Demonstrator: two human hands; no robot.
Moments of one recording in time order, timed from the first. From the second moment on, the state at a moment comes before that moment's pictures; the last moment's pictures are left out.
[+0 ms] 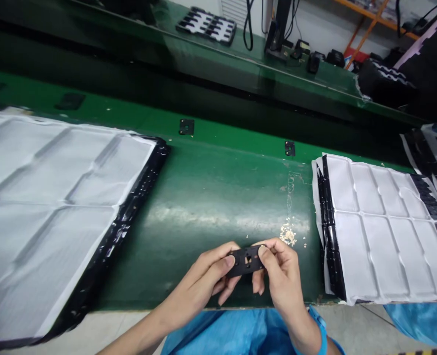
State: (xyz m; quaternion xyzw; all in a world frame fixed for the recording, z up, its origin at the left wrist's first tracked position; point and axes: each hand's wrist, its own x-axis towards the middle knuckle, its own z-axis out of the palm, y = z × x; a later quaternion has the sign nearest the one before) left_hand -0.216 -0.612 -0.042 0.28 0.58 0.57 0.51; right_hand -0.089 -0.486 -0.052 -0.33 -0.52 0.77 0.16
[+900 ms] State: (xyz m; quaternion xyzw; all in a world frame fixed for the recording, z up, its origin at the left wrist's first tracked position) left_hand -0.236 -0.611 -0.030 0.27 0.65 0.48 0.53; right_hand -0.102 -0.487 -0.047 -0.31 -0.57 0.75 0.13
